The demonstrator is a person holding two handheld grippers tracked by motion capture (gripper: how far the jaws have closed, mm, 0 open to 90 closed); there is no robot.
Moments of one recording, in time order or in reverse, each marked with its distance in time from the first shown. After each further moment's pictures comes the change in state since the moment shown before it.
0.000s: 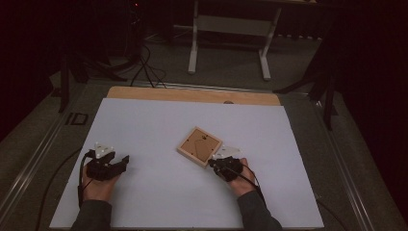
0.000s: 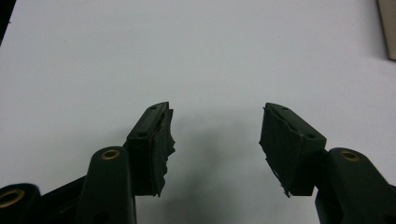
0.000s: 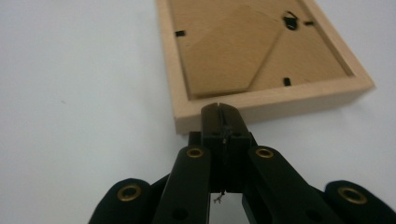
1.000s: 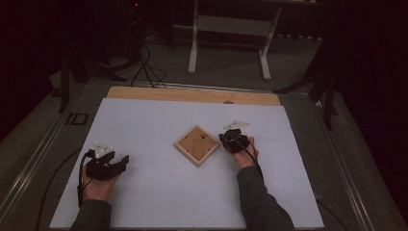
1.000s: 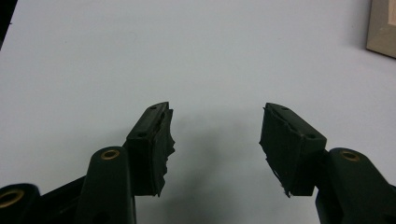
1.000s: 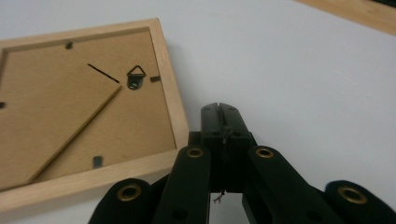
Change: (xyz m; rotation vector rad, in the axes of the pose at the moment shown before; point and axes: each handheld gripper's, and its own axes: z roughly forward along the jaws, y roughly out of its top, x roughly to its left) left arm 0.002 0.000 -0.001 -0.002 -0.003 -0.002; right arm -0.079 0.028 0.027 -0.025 -0.159 0.183
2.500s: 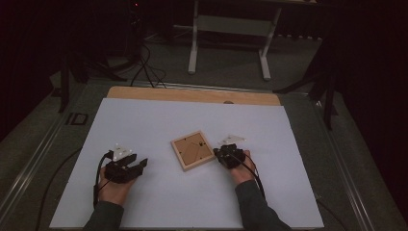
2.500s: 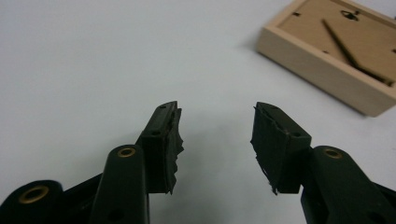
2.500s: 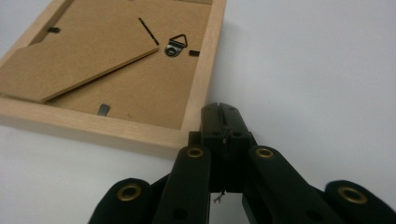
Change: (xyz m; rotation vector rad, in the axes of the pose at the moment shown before) left arm -0.053 0.010 0.002 -0.006 -0.158 0.068; right arm 0.037 -0.029 -0.017 0.023 0.079 -0.038
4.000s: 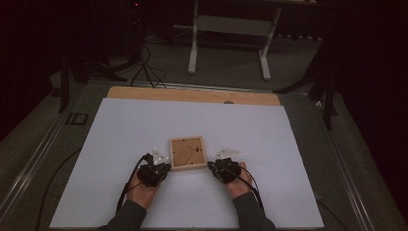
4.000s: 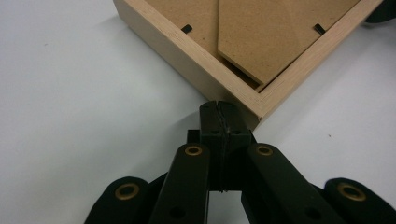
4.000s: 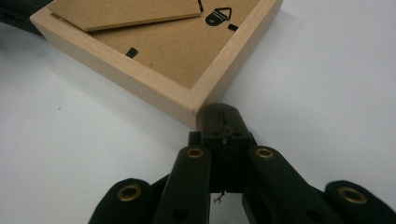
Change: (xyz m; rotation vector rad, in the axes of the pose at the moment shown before) left arm -0.068 0.006 0.048 0.128 -0.076 0.175; right arm 0.037 -0.020 -0.013 0.024 0.058 -0.037
